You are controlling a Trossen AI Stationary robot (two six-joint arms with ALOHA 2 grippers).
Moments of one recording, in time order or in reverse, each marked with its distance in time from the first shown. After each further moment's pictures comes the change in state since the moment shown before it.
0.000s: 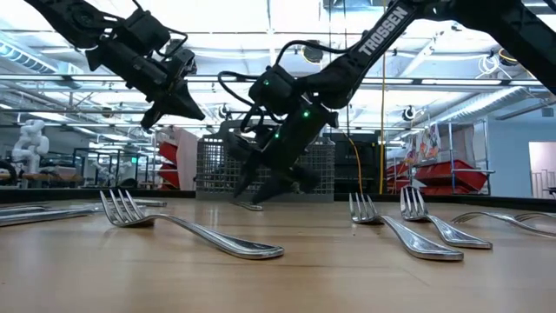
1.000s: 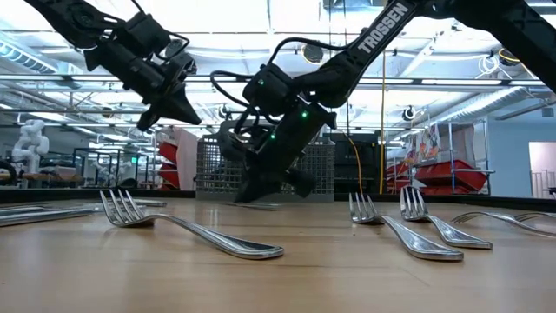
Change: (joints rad) left arm 0.000 0.000 0.000 -0.057 0.000 0.026; right arm 0.058 0.060 0.005 -0.066 -0.030 0.046
